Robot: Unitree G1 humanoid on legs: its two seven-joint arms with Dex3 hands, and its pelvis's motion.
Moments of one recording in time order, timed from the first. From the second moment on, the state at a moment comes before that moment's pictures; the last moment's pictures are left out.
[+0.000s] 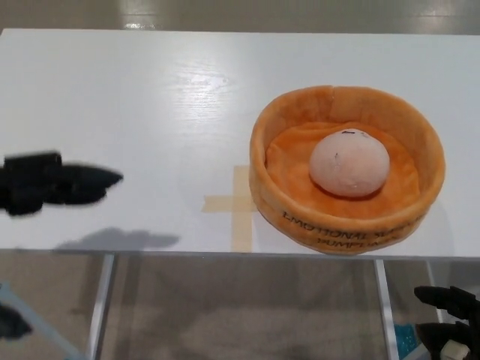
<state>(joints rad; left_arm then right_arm) 0.02 0.73 0.43 -0.28 -0.39 0.03 -1.14 -0.30 -0.30 -0.10 1.23 -0.13 -0.49 -0.05</state>
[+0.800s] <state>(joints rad) -0.08 0.67 0.02 0.37 -0.24 -0.14 -1.18 -0.31 -0.30 -0.12 1.24 -0.11 -0.49 -0.04</state>
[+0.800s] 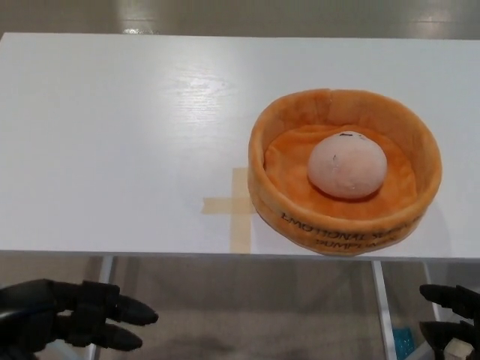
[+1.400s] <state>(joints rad) -0.32 0.53 -0.11 0.86 -0.05 -0.24 -0.84 -0.32 -0.30 -0.12 1.24 -0.11 -0.49 -0.04</state>
